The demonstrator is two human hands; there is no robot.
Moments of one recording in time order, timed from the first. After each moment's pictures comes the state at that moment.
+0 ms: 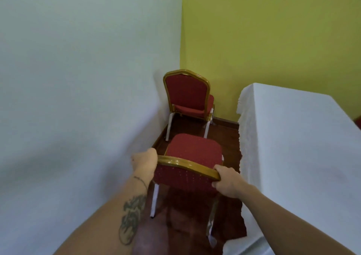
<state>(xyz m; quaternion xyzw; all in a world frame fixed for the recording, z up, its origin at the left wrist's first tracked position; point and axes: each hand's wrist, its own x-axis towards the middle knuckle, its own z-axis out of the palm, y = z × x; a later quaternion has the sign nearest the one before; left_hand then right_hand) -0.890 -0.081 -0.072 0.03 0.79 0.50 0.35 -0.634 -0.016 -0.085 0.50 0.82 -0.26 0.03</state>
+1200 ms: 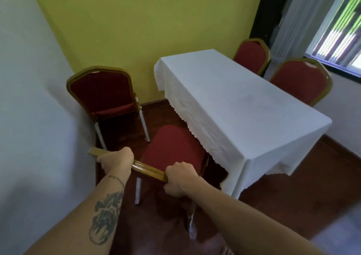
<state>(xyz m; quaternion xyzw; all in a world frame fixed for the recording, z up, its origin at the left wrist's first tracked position) -0.966 -0.012 -0.074 0.24 0.81 0.39 0.37 -0.817 -0.105 -0.074 0.66 0.73 -0.15 0.08</state>
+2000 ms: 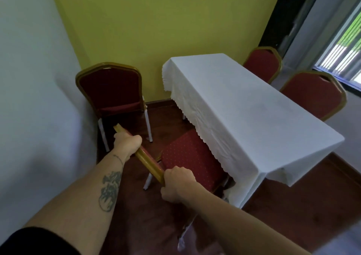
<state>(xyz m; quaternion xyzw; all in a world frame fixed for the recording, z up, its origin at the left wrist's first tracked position) -1.020 0.098 -0.093 0.46 0.72 0.25 0.45 -0.872 -0.061 -0.067 0.68 0.70 -0.19 0.10</state>
